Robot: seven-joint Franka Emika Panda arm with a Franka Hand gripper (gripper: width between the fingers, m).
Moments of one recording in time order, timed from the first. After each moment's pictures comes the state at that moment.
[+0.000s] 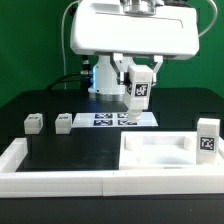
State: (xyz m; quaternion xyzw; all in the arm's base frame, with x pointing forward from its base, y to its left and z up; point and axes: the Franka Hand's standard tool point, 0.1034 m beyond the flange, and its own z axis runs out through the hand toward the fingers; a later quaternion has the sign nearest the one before) arm 0.590 -0.002 0.148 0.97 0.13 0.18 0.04
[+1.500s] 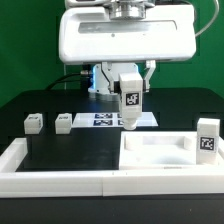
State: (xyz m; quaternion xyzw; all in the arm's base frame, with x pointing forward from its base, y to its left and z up) arm 0.603 -0.013 0.135 0.99 0.05 0.14 0.00
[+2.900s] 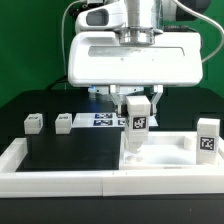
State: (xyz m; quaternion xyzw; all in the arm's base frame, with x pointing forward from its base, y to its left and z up) arm 0.612 -0.002 0.100 0.98 0.06 0.17 0.02
